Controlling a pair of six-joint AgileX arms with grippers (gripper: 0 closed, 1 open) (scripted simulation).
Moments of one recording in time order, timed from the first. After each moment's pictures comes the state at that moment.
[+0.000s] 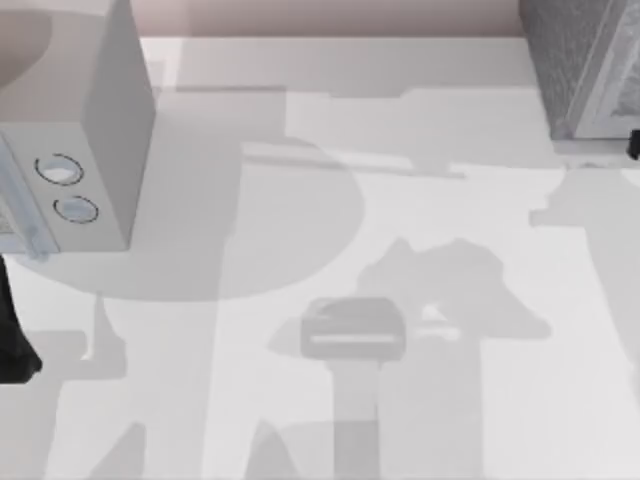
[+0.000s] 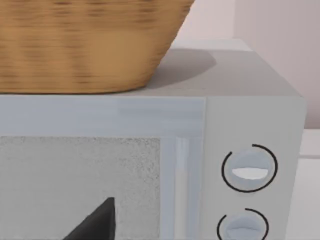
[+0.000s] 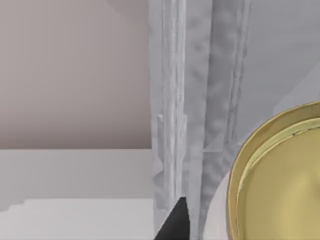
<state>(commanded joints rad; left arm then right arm) 0.00 0.00 0.00 0.00 0.00 0.00 0.08 1.33 0.52 0.67 0.09 0.04</state>
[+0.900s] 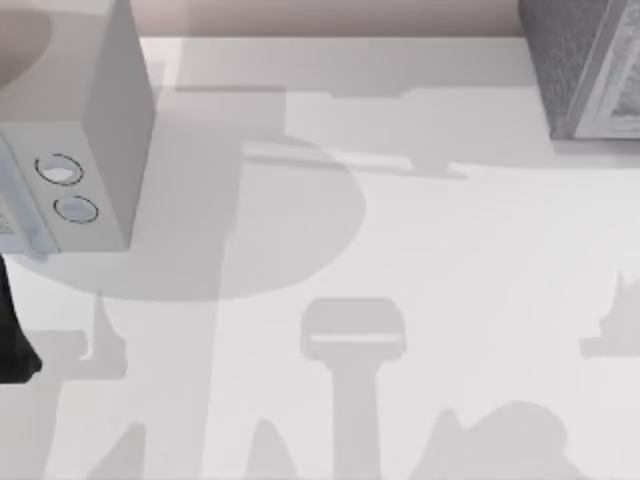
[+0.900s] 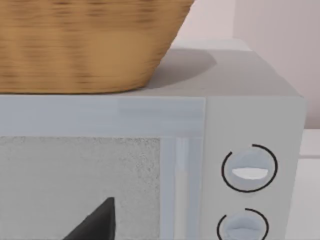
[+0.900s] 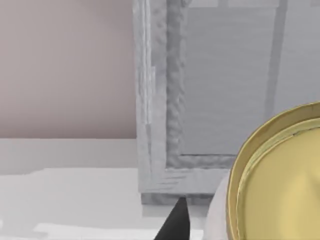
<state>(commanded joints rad) 0.00 0.00 0.00 0.00 0.00 0.00 0.02 0.23 0.09 0.12 0.02 0.01</state>
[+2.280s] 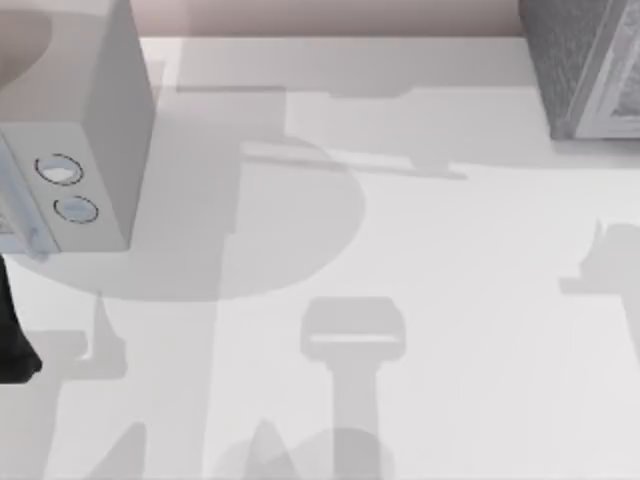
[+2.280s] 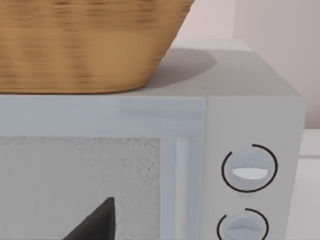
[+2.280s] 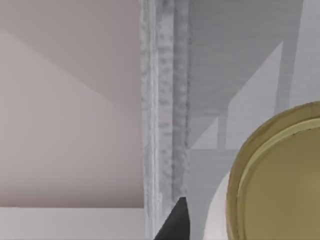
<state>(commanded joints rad) 0.00 0.00 0.00 0.00 0.00 0.00 0.07 0.47 0.62 -0.14 0.07 0.01</state>
